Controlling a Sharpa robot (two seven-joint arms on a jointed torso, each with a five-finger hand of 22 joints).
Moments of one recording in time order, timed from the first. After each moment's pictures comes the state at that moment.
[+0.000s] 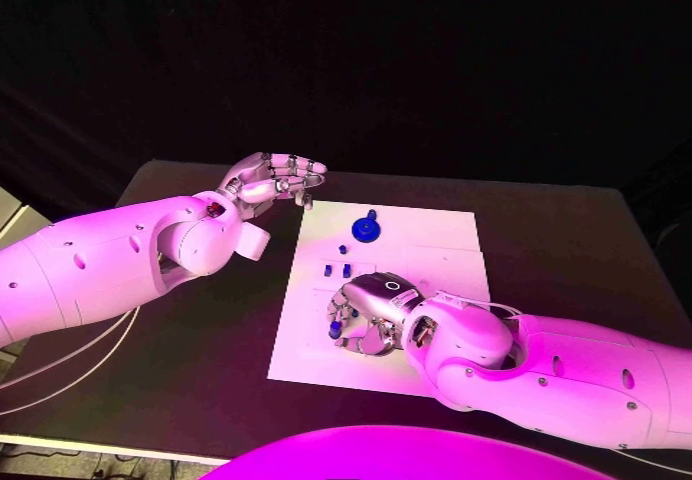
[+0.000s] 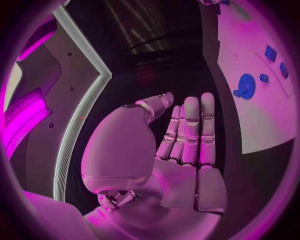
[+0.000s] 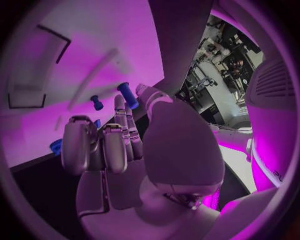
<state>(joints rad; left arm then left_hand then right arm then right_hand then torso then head) 1.17 -0.87 -0.02 1.42 -0.16 -0.09 0.38 1.36 -0.19 0.61 -0.01 0.10 0.83 0.21 0.29 0.29 0.77 0.14 0.68 0.19 1.03 0.06 1.15 0.46 0.17 0.87 0.16 0.92 0.68 1.03 -0.64 -0.14 1.80 -1.68 -0.31 -0.38 1.39 -0.29 0.39 0.26 0.15 0.99 0.12 0.14 0.42 1.21 0.06 0.11 0.15 1.47 -0.02 1.44 1.28 0.06 1.47 0.08 1.28 1.31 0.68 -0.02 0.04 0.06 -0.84</state>
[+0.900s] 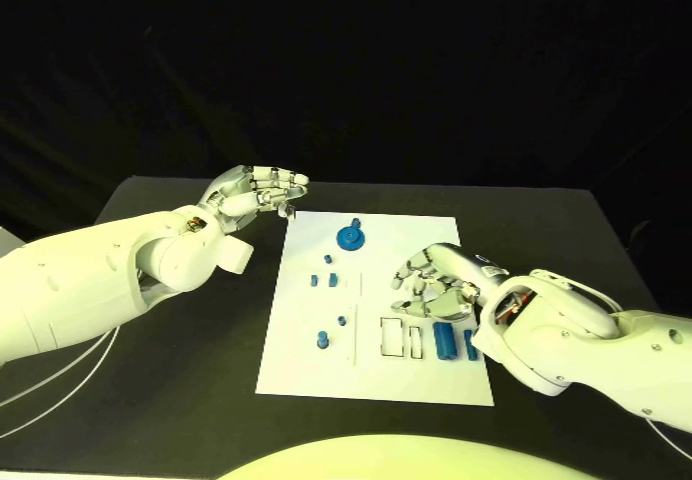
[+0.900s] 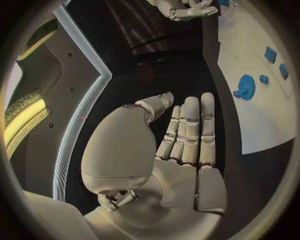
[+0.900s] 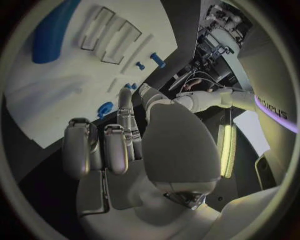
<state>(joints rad) 1.17 -0.87 -0.02 1.42 -0.16 -0.09 0.37 1.36 -0.19 0.61 -0.01 0.10 0.83 0.21 0.29 0.29 0.77 0.14 0.68 0.19 1.03 0.07 1.15 0.46 0.17 0.87 0.16 0.92 0.67 1.10 -0.99 -0.12 1.92 -1.35 -0.48 -0.30 1.38 -0.24 0.23 0.29 0.16 1.02 0.11 0.18 0.44 1.35 0.03 0.55 0.55 1.47 -0.05 1.45 1.29 0.05 1.47 0.06 1.36 1.31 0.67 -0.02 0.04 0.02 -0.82</state>
